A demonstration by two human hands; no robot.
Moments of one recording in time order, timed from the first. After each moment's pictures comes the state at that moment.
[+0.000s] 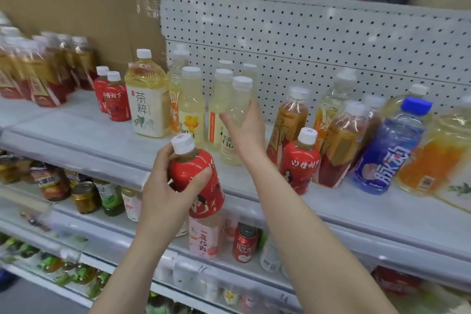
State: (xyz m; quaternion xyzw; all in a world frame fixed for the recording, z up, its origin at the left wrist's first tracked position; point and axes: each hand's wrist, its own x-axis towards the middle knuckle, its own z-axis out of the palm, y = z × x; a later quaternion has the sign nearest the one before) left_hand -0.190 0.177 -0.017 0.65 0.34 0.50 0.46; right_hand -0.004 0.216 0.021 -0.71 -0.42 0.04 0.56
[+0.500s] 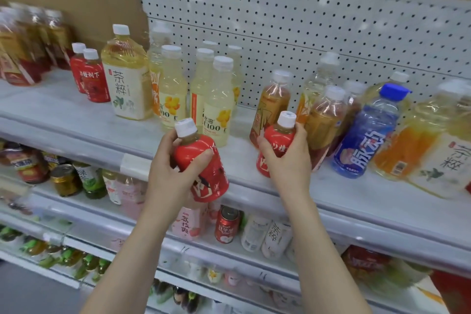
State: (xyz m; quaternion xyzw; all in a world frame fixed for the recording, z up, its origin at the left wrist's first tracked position) left_hand -0.154 0.167 -0.030 0.61 0.31 0.48 0.54; right_hand 0.040 0.088 -0.024 -0.77 -0.34 -0.01 0.54
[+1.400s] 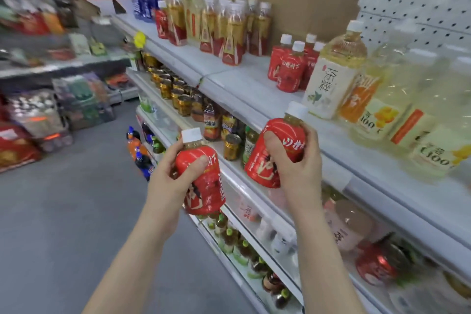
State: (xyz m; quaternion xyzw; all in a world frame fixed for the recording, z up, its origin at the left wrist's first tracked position) left_hand -0.447 0.222 -0.071 0.40 0.48 0.58 0.52; right_hand -0.247 0.223 -0.039 -0.55 -0.46 0.32 0.62
